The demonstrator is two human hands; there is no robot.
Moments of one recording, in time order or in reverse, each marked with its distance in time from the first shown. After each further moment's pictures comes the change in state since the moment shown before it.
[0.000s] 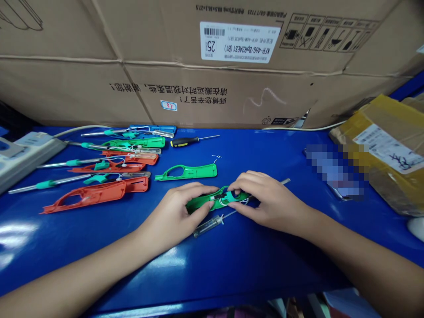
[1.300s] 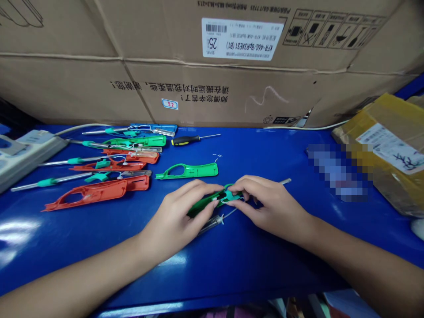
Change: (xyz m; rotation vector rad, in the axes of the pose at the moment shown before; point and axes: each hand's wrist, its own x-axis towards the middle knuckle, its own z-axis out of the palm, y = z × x) left_hand -0.008 0.009 0.005 0.073 0.118 0.172; right_hand -0.004 -0.009 0.009 0.067 0.189 -0.046
